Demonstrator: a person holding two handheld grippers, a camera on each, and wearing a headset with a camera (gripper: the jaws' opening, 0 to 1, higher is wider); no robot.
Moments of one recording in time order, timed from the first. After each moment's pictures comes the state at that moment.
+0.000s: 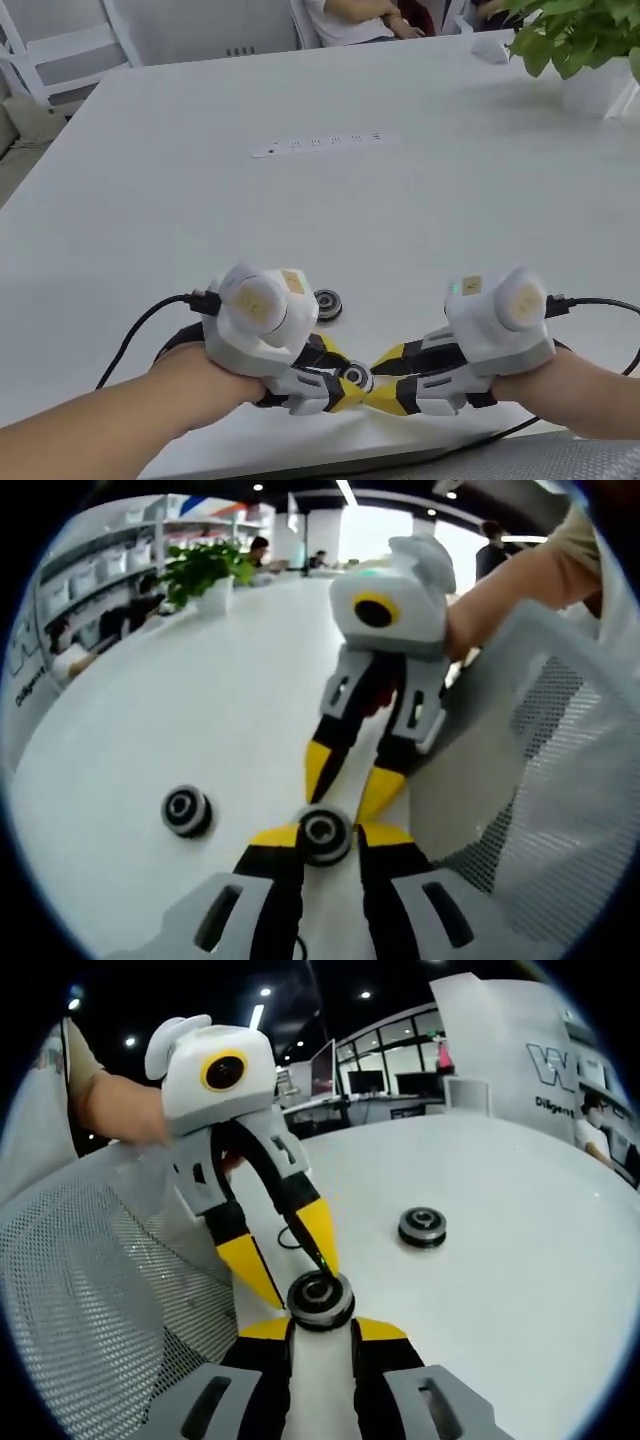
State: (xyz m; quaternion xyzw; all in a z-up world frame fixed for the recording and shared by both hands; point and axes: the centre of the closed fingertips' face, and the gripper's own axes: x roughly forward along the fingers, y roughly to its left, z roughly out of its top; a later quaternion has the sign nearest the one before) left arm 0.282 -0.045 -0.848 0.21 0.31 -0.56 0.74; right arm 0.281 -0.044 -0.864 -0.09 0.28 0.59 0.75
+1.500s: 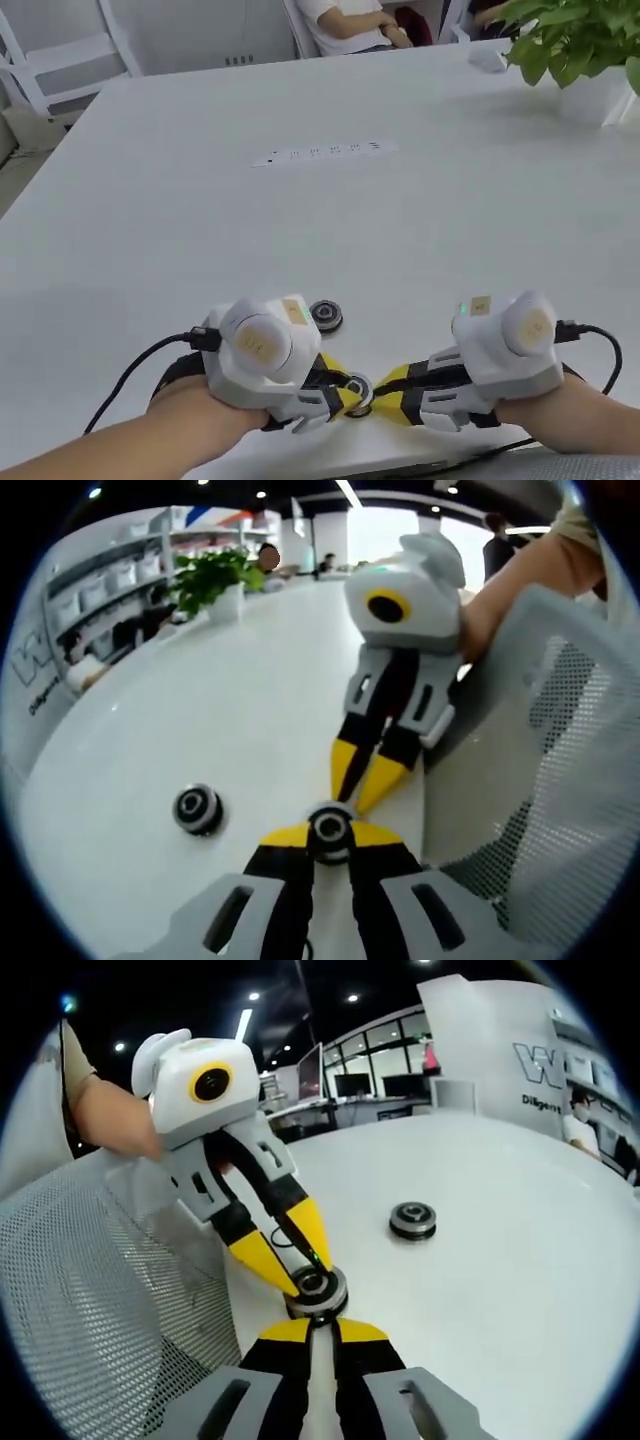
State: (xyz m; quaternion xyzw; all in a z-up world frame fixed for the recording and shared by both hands) left arm 0.289 -0.042 -0.851 0.22 0.29 -0.53 0.76; right arm 0.287 -0.050 -0.871 -0.08 0.28 0.56 0.77
